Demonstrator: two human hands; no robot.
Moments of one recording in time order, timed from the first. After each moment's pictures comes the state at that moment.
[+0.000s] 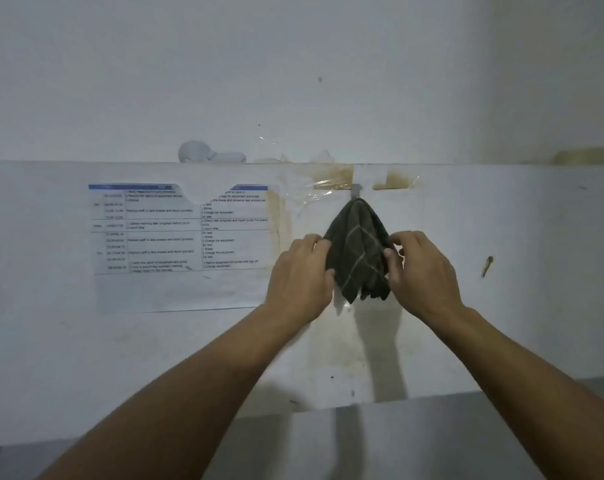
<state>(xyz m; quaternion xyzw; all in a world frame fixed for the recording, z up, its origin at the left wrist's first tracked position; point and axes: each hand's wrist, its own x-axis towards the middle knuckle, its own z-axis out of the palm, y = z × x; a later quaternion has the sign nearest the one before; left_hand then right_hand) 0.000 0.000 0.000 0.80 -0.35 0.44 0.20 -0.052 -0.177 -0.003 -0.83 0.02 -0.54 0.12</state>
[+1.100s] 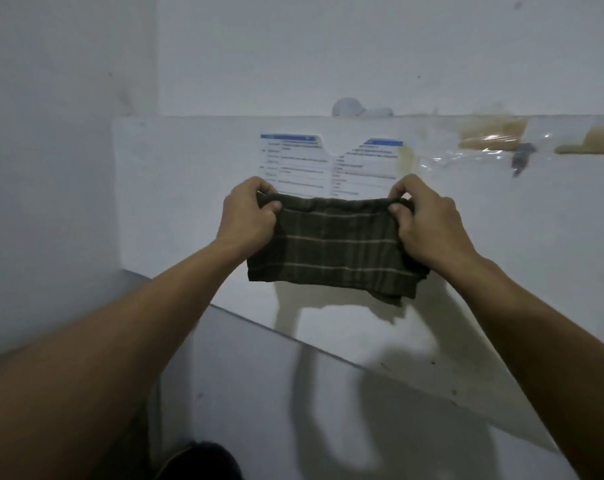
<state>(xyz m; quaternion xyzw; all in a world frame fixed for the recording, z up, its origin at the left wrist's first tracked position) -0.062 0.154 0.009 0.79 0.02 0.43 0.44 -0.013 -0.077 0.026 -0.83 -0.28 -0.35 0.32</state>
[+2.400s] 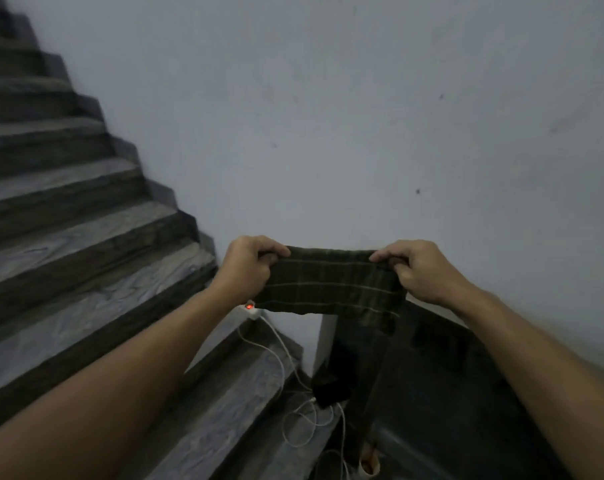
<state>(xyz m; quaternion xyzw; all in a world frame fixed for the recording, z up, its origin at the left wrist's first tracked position) -0.604 0.515 -0.211 0.56 0.68 0.44 0.16 -0.345 0.624 -0.191 -0.40 -0.87 0.19 0.23</state>
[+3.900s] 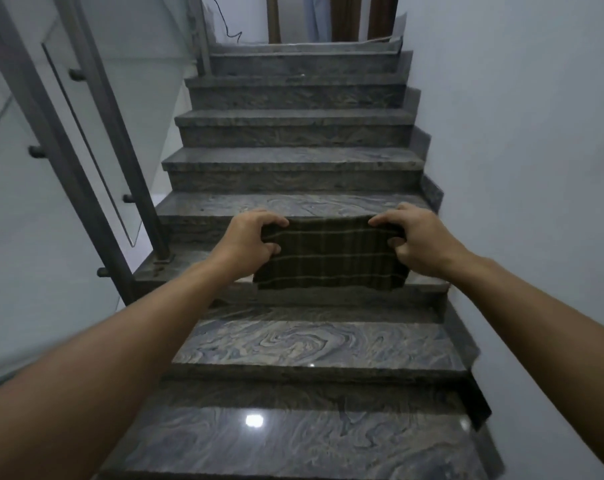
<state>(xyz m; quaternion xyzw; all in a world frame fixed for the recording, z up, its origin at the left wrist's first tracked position) -1.226 0.452 0.046 0.23 0.91 0.33 -0.10 -1.175 0.730 0.053 0.10 -0.96 0.21 0.16</state>
